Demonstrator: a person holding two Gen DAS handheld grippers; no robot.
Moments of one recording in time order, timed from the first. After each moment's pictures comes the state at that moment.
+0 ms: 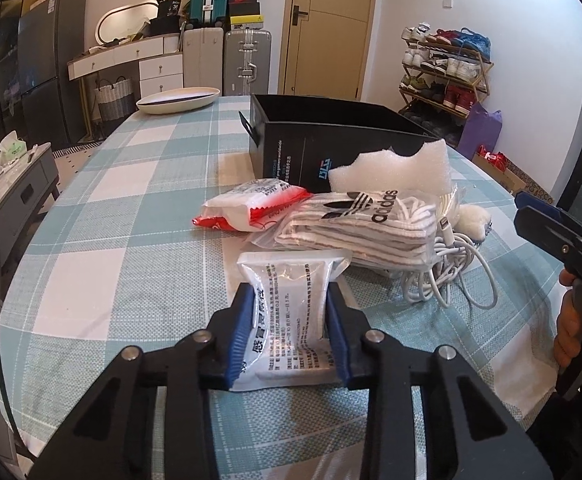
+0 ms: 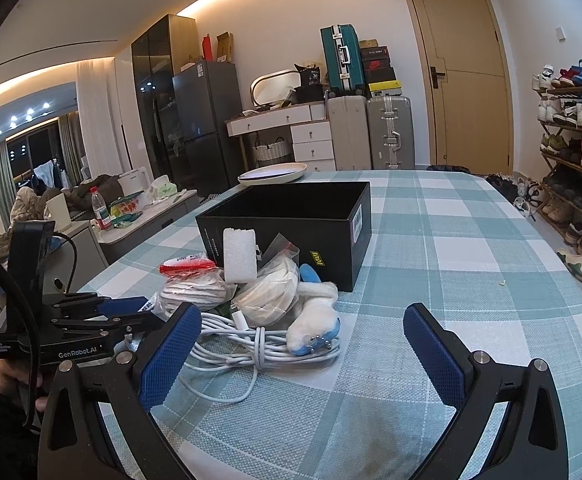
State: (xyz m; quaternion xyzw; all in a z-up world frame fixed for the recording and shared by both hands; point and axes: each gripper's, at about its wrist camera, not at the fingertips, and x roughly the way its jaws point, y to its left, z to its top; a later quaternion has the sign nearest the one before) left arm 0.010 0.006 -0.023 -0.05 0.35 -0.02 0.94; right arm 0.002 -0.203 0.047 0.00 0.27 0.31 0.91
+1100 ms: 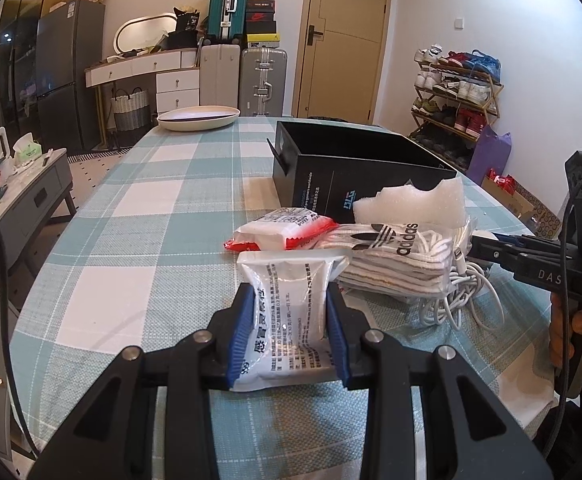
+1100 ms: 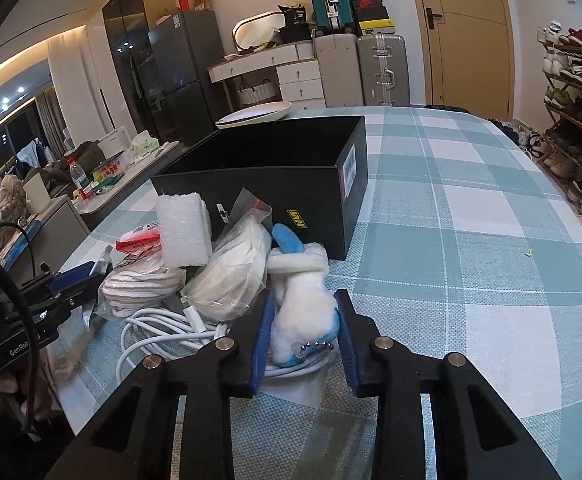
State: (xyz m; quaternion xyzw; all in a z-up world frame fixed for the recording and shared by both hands) left arm 0.008 0.022 -0.013 -0.06 0.32 0.00 0.95; right arm 0.057 -0.174 0.024 -0.02 0.37 0.29 0.88
